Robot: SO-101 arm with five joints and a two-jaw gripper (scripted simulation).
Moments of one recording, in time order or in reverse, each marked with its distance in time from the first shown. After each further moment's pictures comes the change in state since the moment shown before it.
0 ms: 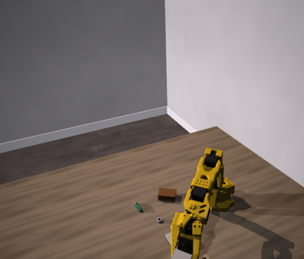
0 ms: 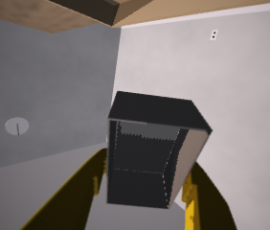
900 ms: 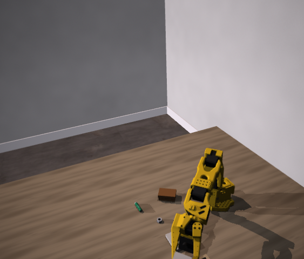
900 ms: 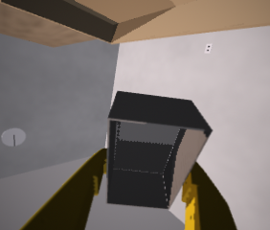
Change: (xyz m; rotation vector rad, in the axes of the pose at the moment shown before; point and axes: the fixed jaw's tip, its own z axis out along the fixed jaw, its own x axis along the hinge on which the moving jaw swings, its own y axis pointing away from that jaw) arm -0.011 -0.001 -0.001 0.003 -0.074 0.000
